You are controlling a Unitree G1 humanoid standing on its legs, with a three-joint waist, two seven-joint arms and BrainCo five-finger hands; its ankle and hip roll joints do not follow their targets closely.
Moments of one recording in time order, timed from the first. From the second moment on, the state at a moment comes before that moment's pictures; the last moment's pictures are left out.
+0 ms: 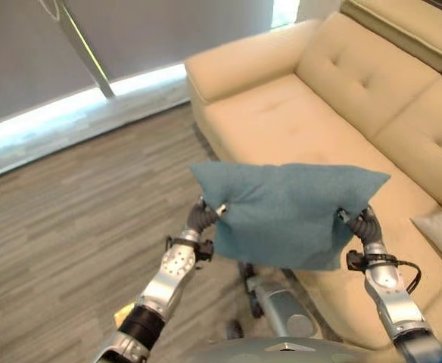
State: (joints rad) left arm -0.05 0.27 -0.39 0.24 -0.28 -0.16 0.17; right arm 0.10 -0.38 0.06 0.23 0.11 -0.17 -0.24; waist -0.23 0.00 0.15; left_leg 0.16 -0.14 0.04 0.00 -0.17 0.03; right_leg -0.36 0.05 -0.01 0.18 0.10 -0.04
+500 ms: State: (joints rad) left arm -0.06 0.29 -0.37 0.21 -0.29 -0.16 0.17; right arm -0.02 -0.38 0.09 0.26 0.11 -0.16 -0.26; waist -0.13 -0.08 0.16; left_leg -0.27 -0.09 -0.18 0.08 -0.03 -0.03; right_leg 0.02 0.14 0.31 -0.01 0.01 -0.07
